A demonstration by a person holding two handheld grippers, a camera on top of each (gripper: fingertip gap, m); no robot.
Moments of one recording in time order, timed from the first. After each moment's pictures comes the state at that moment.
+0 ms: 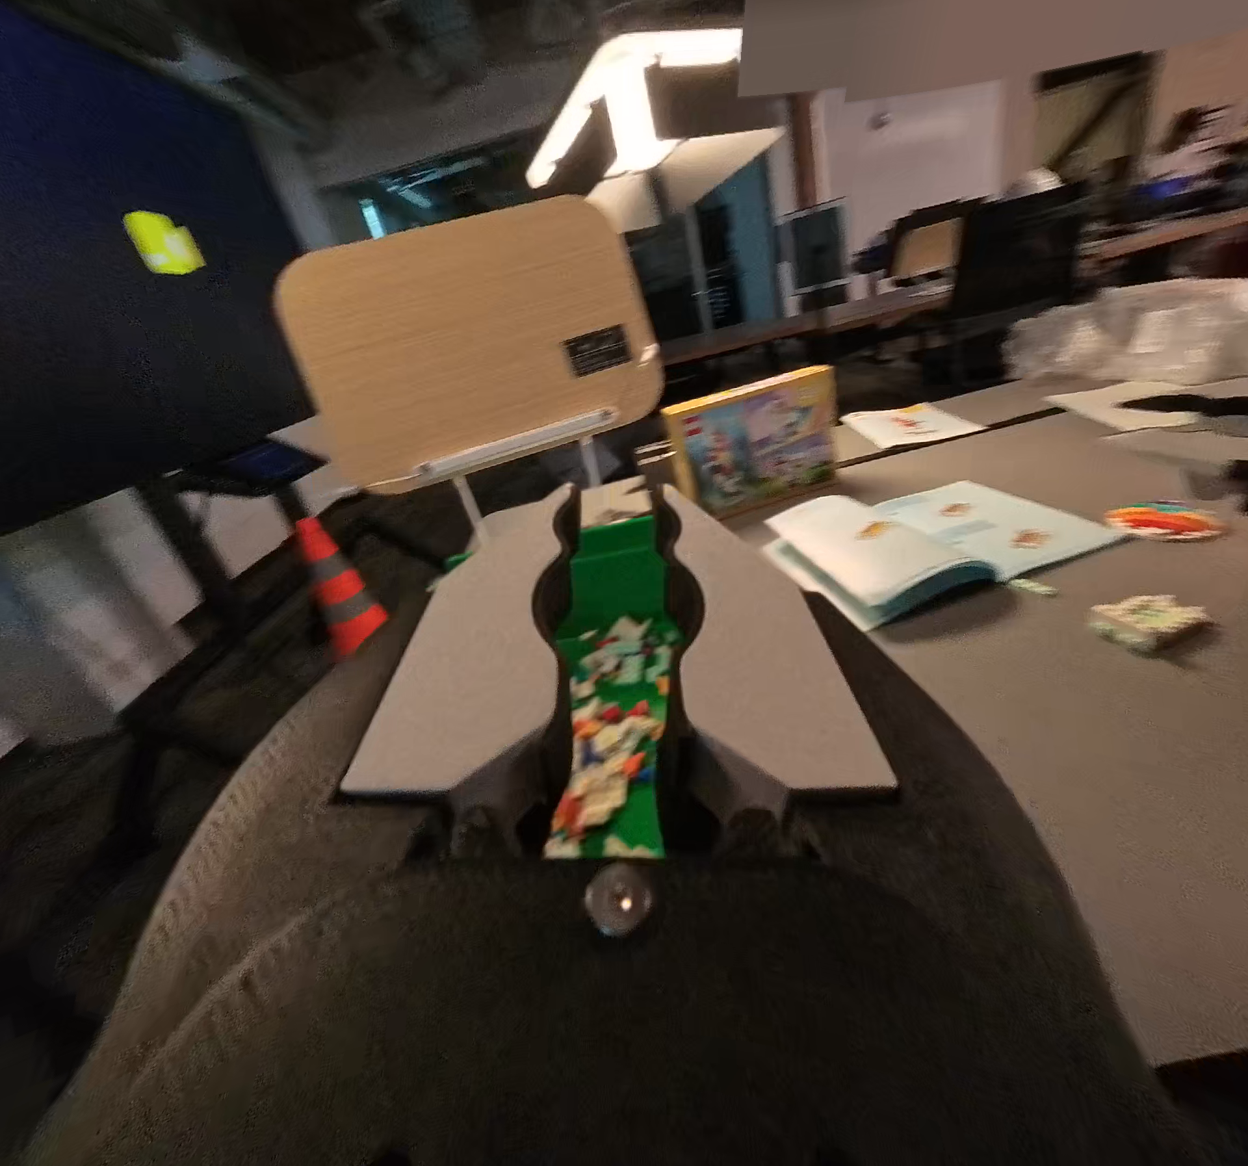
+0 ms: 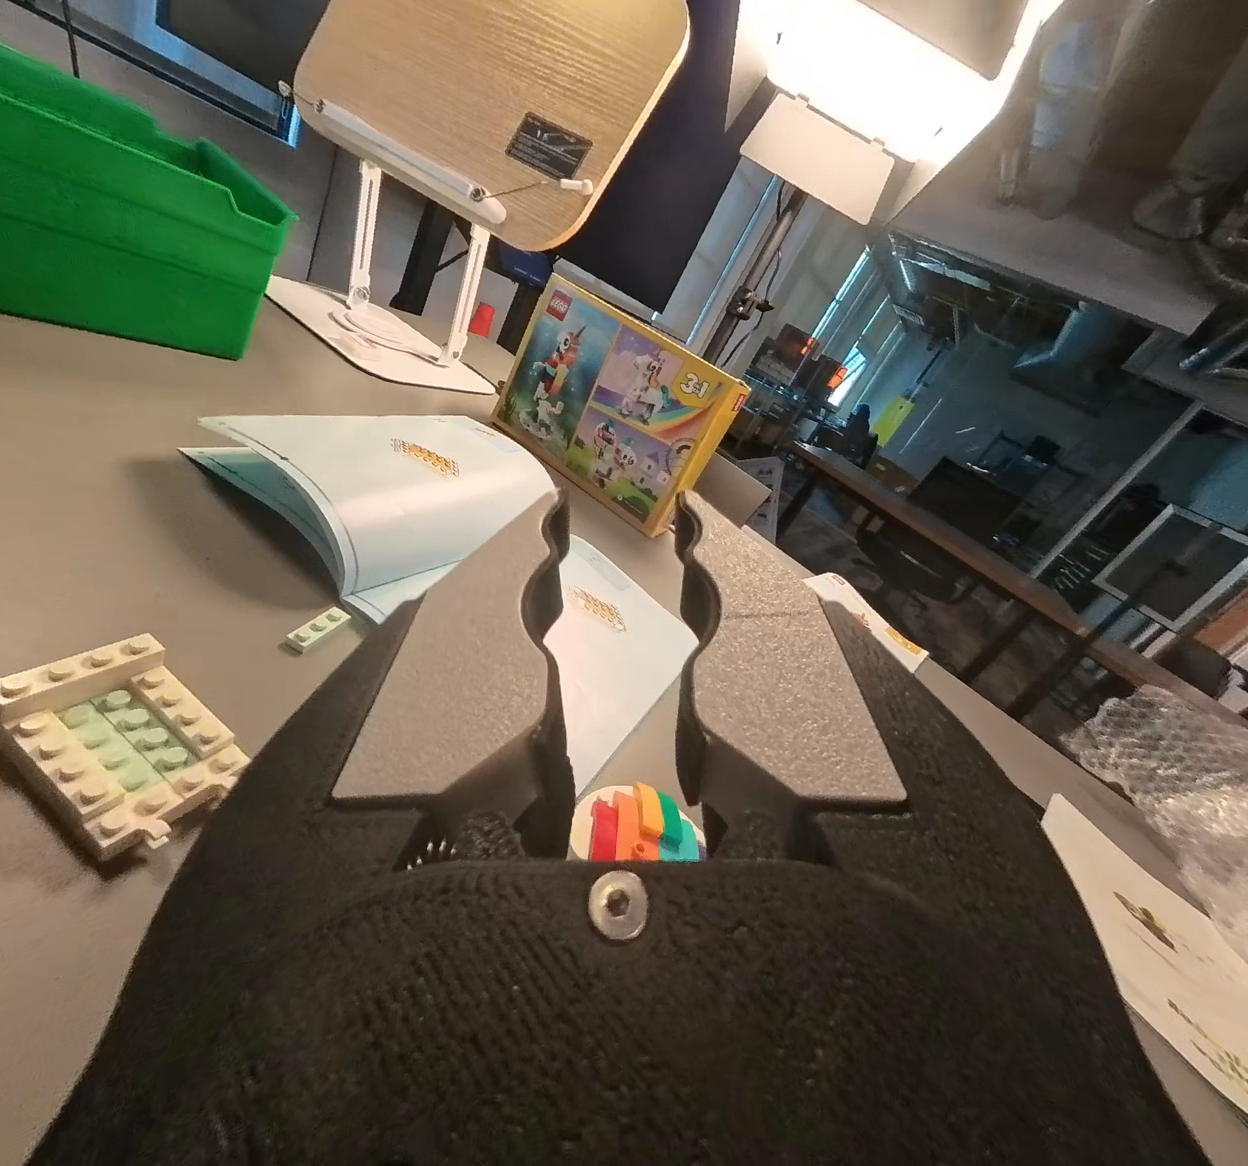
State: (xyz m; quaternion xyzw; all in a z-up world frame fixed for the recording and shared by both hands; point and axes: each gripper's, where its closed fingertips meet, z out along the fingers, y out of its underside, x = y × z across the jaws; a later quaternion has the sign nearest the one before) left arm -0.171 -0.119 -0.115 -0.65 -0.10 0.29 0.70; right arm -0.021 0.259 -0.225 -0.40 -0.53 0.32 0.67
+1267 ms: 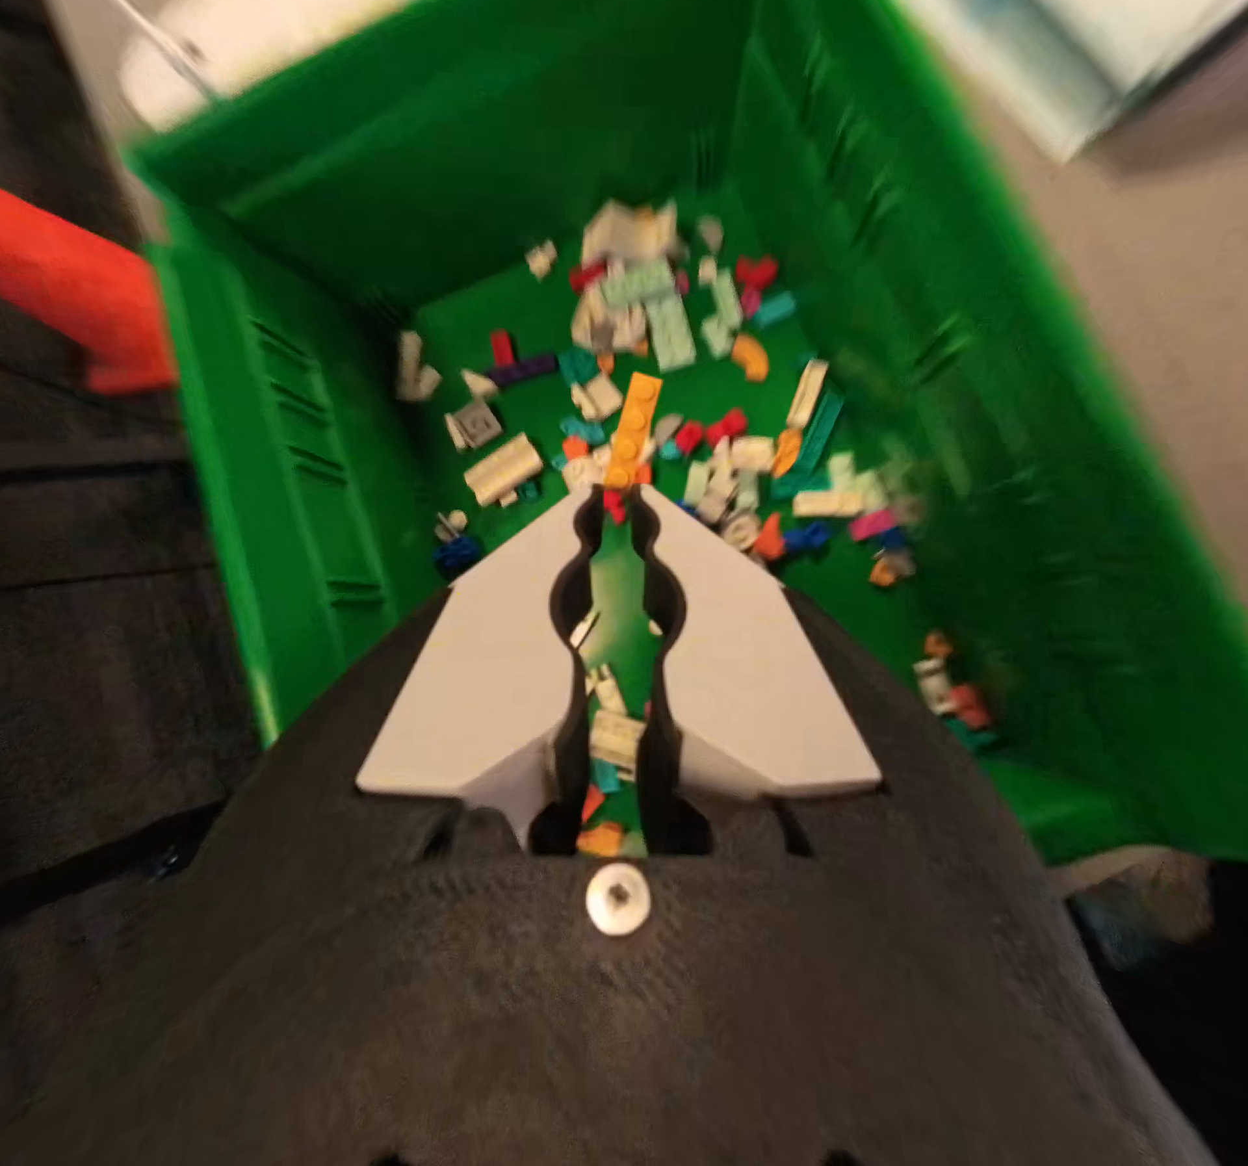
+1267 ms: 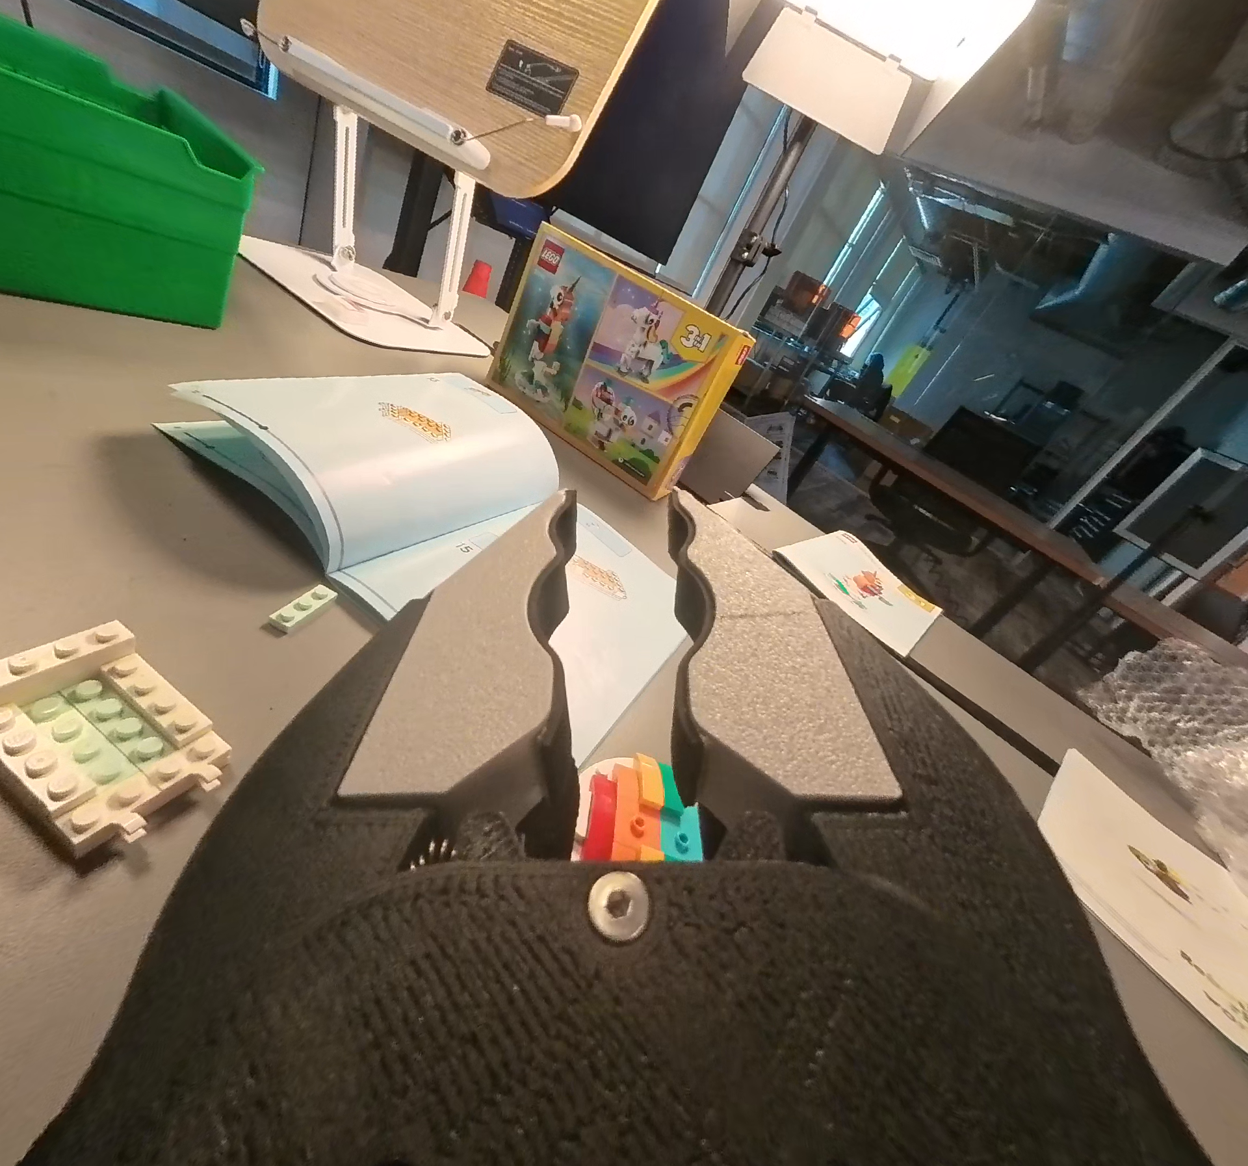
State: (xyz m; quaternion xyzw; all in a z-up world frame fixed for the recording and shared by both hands) left arm -0.306 -0.071 -0.264 -0.93 -0.06 0.09 0.34; right arm -0.025 0.270 -0.236 -0.43 -0.53 0.32 0.65
